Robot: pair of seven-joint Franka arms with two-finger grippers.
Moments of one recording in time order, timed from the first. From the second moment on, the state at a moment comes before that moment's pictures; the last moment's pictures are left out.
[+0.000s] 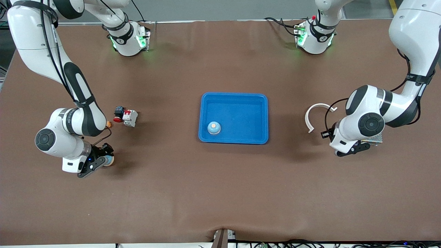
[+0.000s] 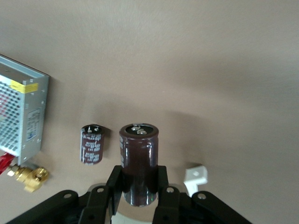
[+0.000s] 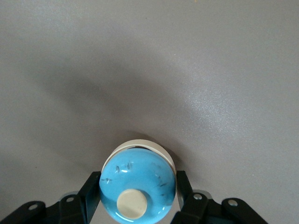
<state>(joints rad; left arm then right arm) 0.53 0.55 -0.69 -1.91 0.50 2.04 -0.69 -0.06 0.66 0.01 -1.75 0.04 2.40 -0.71</state>
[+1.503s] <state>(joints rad) 0.56 0.45 -0.91 -1.61 0.56 1.75 -0.69 -0.06 0.68 0.02 -1.52 0.05 2.12 -0.63</state>
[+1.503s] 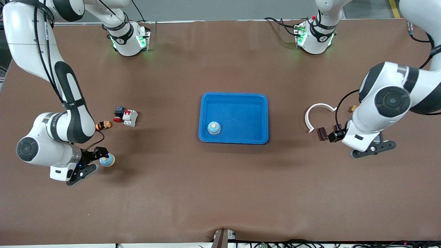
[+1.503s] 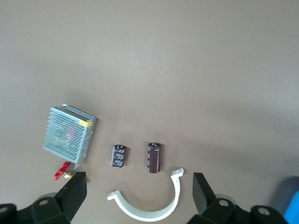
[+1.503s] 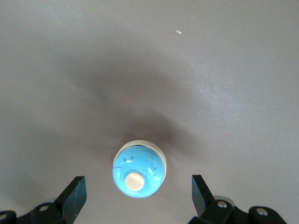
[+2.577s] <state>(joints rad) 0.34 0.26 -0.51 -1.39 0.15 1.60 -0.28 0.13 0.54 0.09 -1.47 0.06 1.98 0.13</state>
